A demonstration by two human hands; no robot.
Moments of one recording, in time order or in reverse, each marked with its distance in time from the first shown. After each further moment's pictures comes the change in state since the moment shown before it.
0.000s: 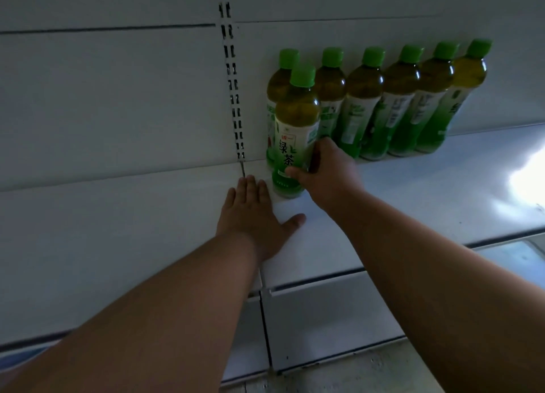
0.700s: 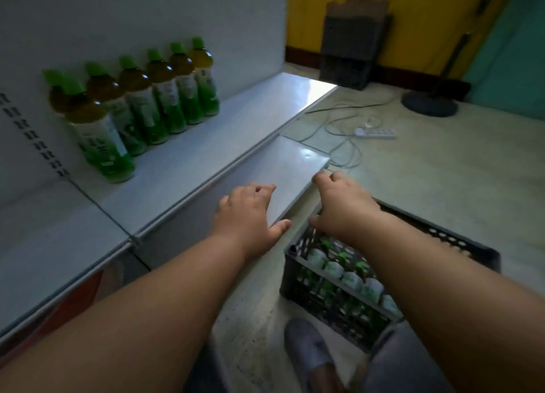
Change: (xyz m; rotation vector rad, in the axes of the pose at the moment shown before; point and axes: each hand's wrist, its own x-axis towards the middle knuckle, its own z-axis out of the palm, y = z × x) left_hand -0.230 0.156 -0.020 -0.073 0.093 0.855; right_hand -0.357 0.050 -0.171 -0.615 0.047 0.625
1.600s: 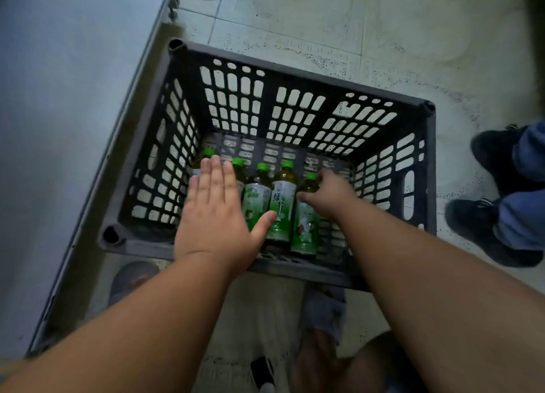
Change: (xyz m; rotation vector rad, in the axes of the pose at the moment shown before) left_hand 0.079 0.149 0.273 0.095 -0.454 0.242; right_hand 0.031 0.299 0.278 0.514 -0.365 0.888
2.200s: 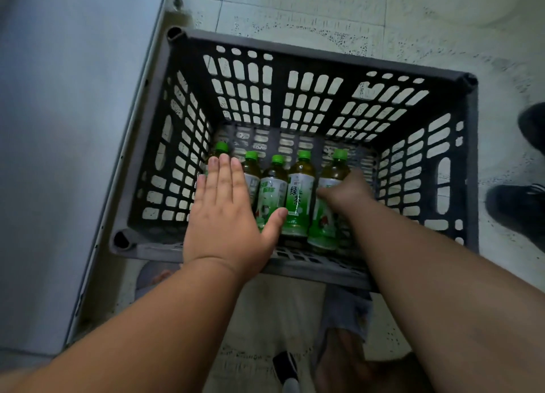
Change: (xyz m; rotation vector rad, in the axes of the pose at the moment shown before) left_hand 0.001 0.000 0.000 -0.022 -0.020 -0.025; right_hand 0.030 0.020 0.032 0.419 0.060 0.232
